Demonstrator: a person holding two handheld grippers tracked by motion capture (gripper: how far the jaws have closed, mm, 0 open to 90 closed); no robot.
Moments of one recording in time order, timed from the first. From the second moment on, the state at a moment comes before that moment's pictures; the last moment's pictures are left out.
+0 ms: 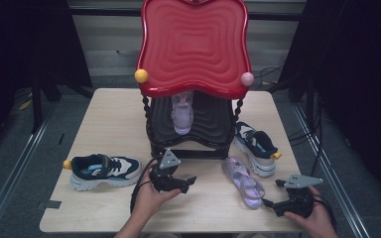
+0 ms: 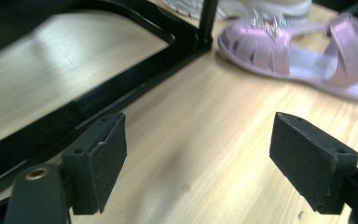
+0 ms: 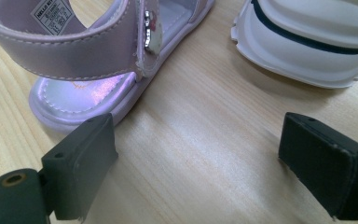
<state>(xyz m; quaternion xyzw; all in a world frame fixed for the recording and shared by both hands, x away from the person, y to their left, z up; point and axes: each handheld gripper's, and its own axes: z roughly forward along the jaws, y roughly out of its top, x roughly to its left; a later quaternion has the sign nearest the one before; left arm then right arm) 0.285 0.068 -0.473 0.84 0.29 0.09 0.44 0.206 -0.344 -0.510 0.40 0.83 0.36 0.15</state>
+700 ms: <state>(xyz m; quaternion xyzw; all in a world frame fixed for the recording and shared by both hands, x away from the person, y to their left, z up) 0.282 0.069 -0.508 0.88 0.26 0.07 0.40 0.207 -0.347 -0.507 0.40 0.83 0.36 0.15</state>
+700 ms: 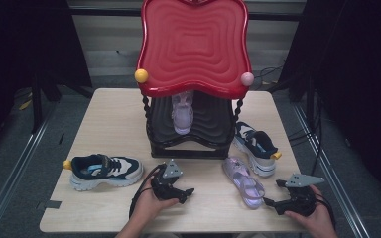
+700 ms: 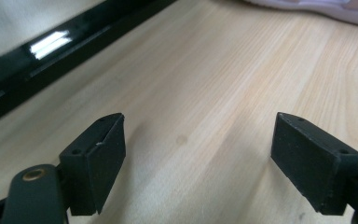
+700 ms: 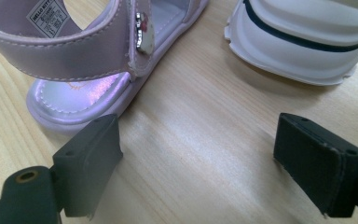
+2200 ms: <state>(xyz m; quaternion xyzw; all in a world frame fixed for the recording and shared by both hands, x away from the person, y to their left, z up) 0.279 0.065 -0.508 0.89 0.24 0.09 0.39 0.211 -0.322 -0.461 0.42 0.78 0.44 0.16</state>
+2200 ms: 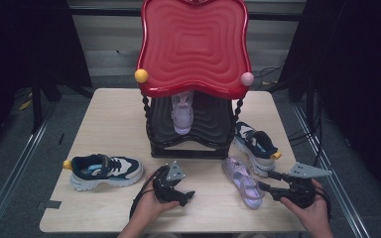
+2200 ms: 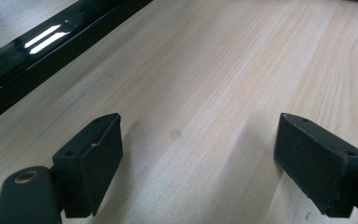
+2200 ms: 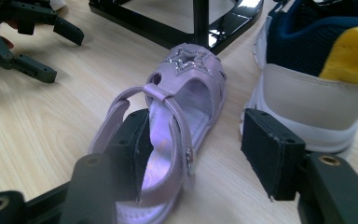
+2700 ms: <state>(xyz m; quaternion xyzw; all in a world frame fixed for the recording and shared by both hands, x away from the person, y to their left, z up) 0.279 0.065 -0.508 0.89 0.24 0.09 0.39 0.218 -0.303 -0.476 0.41 0.77 0.45 0.18</state>
